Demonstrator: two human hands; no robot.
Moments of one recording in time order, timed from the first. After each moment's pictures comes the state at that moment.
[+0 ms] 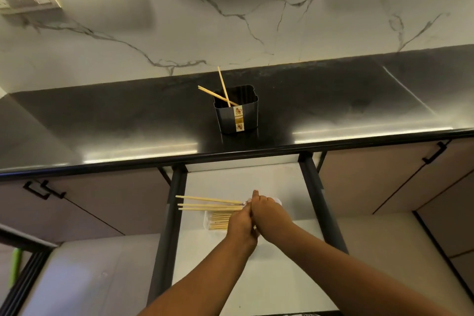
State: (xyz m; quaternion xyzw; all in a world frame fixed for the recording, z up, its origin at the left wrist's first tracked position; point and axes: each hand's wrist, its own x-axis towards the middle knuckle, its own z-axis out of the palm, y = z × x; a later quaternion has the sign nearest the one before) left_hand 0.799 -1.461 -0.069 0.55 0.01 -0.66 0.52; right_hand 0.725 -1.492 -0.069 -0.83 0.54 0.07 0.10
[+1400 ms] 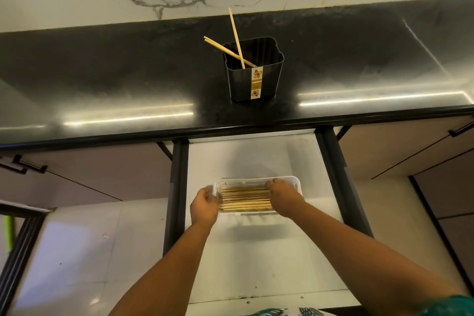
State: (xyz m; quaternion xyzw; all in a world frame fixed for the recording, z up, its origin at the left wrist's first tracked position) left_hand 0.953 -1.475 -0.185 0.79 -0.29 -0.44 0.32; right_hand 0.735 -1.546 -0.177 -0.80 0.55 0.10 0.23
